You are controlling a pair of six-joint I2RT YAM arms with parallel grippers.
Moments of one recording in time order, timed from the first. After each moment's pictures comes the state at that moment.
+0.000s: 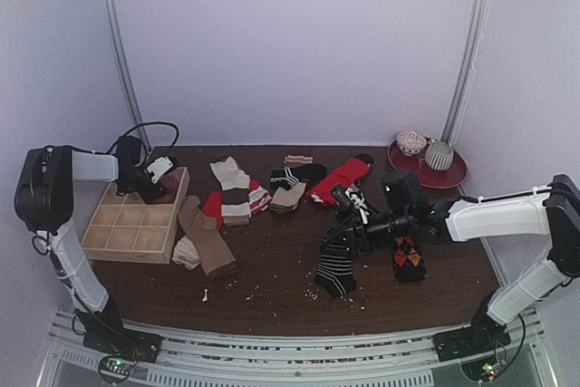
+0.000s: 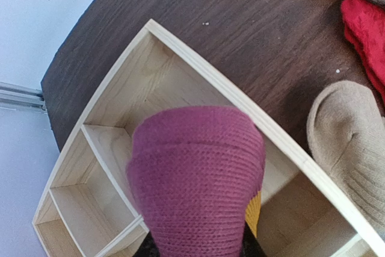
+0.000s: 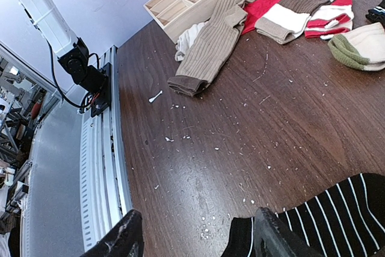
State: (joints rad) left arm 0.04 1.82 1.11 -0.22 0.12 0.82; right arm 0.72 1.46 0.73 0.14 -0.66 0.18
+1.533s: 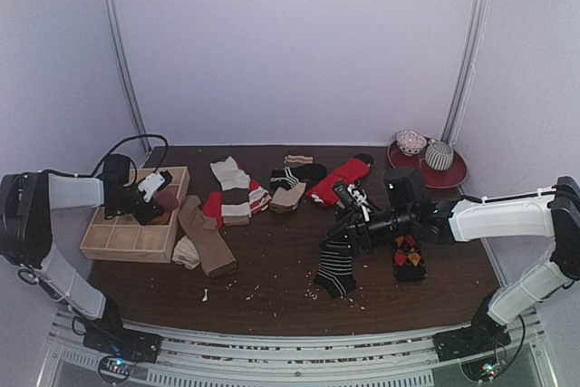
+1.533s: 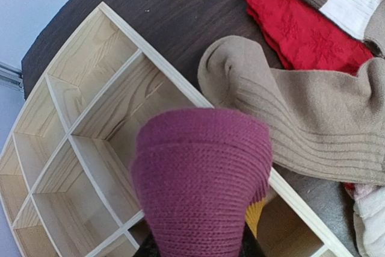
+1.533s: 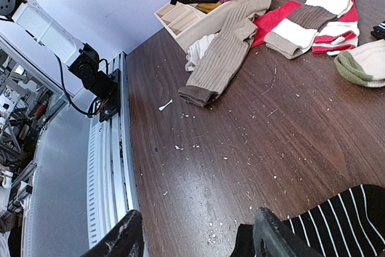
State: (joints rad) left arm 0.05 1.53 0.80 -0.19 0.24 0.72; right arm 0.72 1.43 0.73 0.16 -0.68 0.19
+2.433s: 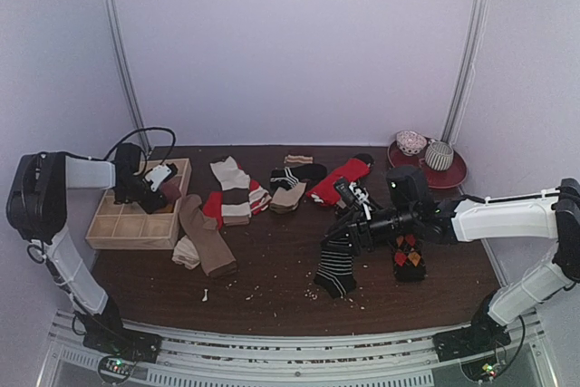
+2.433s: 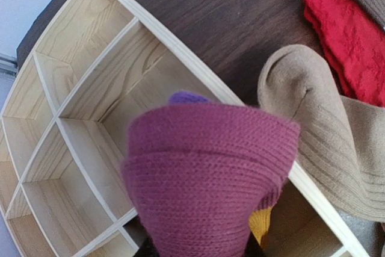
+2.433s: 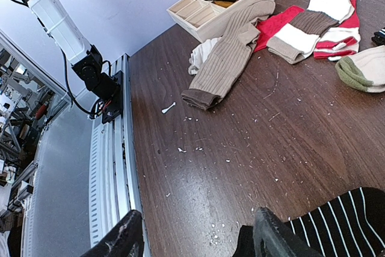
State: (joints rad) left arm 0.03 1.73 1.01 -0.26 0.13 0.68; right arm 0.72 1.41 0.73 0.16 -0.69 0.19
